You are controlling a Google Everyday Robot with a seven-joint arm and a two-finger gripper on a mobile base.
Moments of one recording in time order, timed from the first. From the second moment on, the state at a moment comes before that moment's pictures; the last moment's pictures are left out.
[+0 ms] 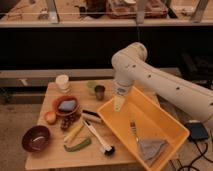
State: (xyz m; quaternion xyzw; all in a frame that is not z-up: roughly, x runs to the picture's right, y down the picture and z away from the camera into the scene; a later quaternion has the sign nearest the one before) arm 0.075 0.037 0.691 -0.29 0.01 0.15 0.95
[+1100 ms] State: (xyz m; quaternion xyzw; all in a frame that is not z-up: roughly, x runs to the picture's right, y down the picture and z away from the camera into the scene) arm 0.021 0.036 0.707 -0.27 -0.06 0.18 0.95
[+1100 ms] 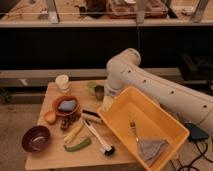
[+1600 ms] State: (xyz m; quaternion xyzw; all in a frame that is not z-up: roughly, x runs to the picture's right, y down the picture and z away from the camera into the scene) arm 0.000 0.046 0.713 -0.28 -0.09 0.16 0.94
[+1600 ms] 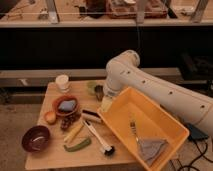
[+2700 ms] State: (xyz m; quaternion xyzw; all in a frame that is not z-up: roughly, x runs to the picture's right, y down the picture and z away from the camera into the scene) arm -0.108 0.112 0.778 -0.33 -0.11 0.12 0.93
